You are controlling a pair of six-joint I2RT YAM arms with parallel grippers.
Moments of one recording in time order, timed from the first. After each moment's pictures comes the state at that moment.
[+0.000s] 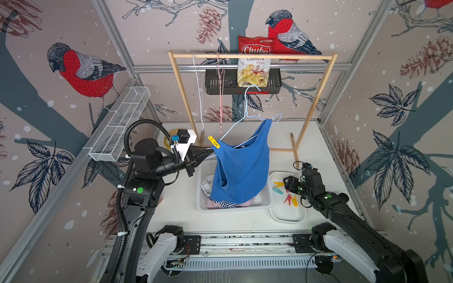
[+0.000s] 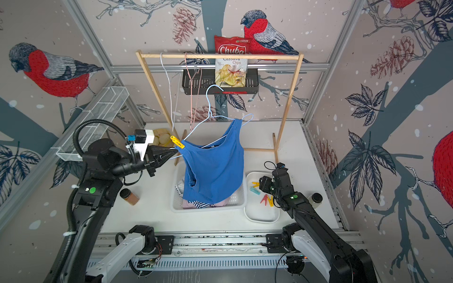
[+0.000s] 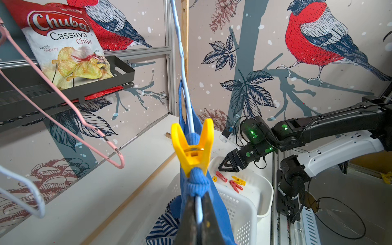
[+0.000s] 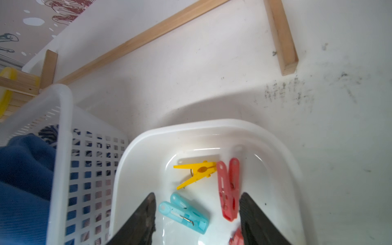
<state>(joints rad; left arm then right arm) -0.13 0.84 1.15 -0.43 0.99 0.08 0.36 0.84 0.41 -0.32 -0.02 0.58</state>
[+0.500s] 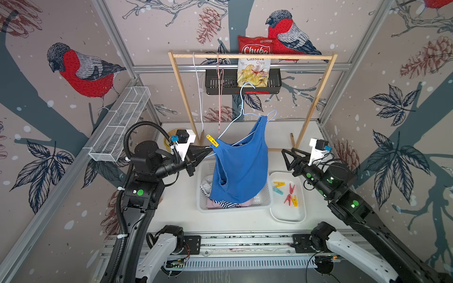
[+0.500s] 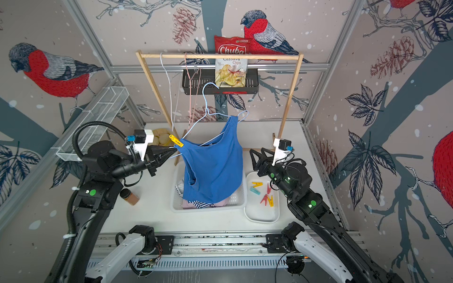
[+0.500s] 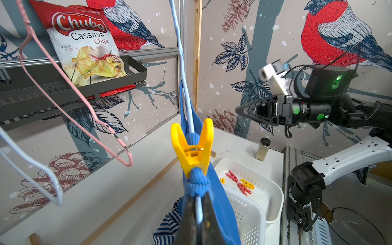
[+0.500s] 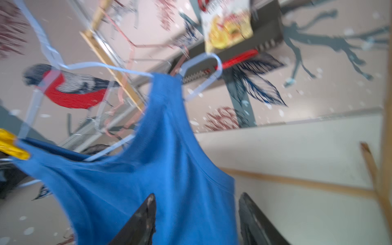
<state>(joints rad) -0.15 0.82 1.13 -0.41 0.90 0.06 0.71 0.70 0.83 -0.10 0.08 0.40</state>
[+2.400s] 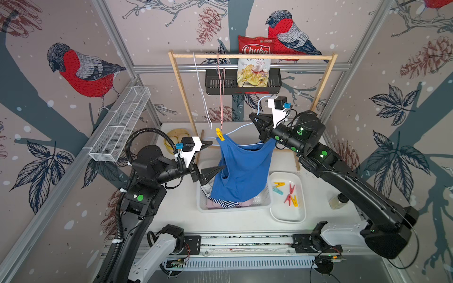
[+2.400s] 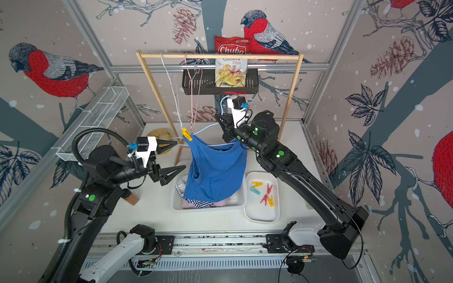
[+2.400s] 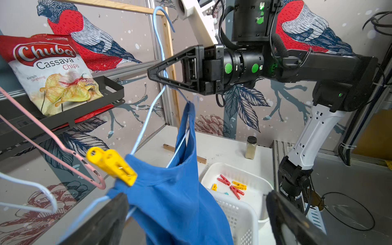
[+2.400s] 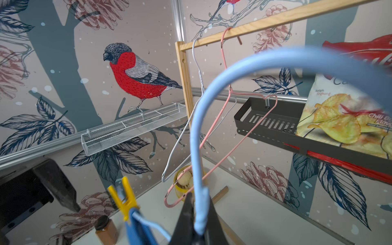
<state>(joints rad) -0.29 0.79 1.13 -0.37 0.89 0.11 0.77 1.28 1.42 -0.06 -0.21 0.09</state>
